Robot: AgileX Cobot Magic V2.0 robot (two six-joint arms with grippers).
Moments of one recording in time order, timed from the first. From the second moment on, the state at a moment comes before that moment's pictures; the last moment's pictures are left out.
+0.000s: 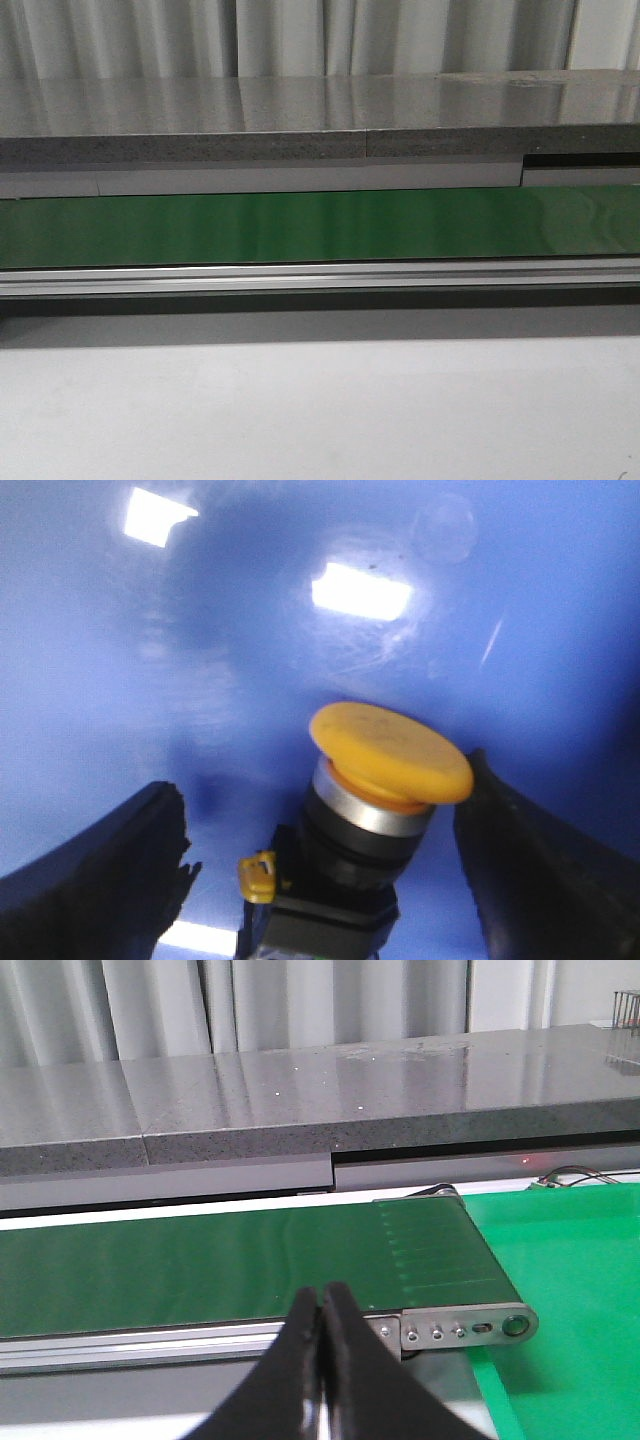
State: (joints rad) left arm 0.42 2.03 -1.39 -0.12 0.92 0.11; right arm -0.05 -0.02 0.03 0.07 0.06 0.01
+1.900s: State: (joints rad) left arm 0.13 1.85 -1.56 -0.09 1.13 0.13; right arm -0.05 -0.02 0.03 0.07 0.06 0.01
